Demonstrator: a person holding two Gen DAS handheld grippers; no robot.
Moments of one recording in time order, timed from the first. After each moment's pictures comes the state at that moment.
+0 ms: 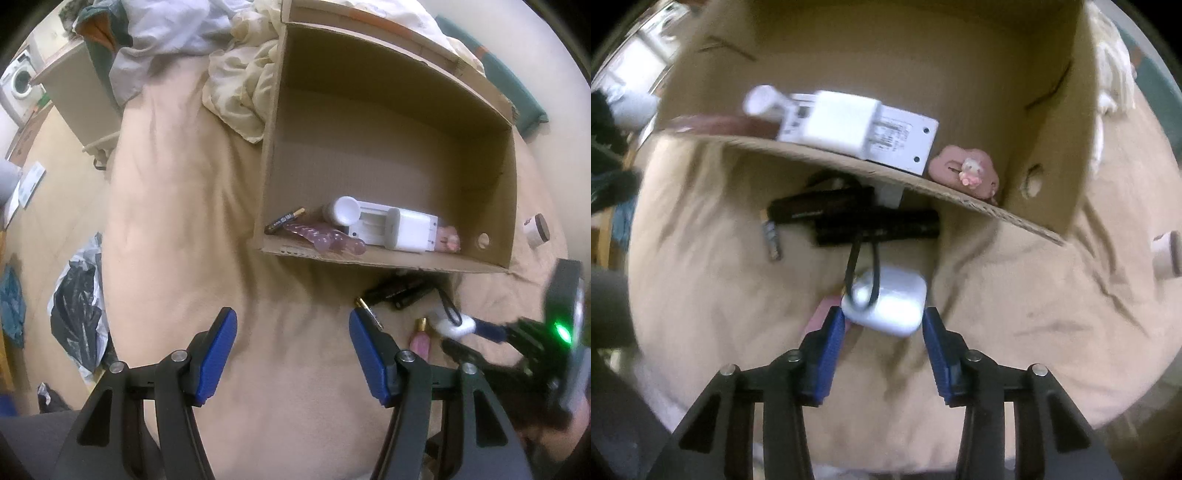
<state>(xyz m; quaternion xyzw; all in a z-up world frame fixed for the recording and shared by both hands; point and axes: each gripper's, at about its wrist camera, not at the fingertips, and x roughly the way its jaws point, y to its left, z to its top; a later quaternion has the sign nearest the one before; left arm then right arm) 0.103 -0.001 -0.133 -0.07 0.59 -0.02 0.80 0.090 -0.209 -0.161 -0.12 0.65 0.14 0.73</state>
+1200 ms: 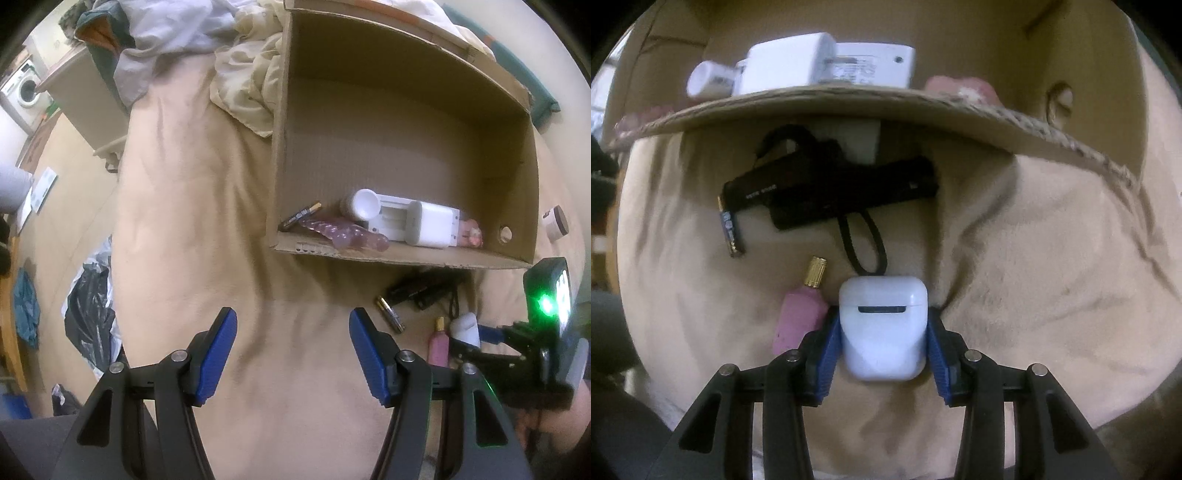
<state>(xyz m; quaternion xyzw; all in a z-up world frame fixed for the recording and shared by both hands) 0.106 -0.002 -0.146 -0.04 0.60 0.00 0.80 0.120 -0.220 -0.224 -0.07 0.71 0.11 0.69</state>
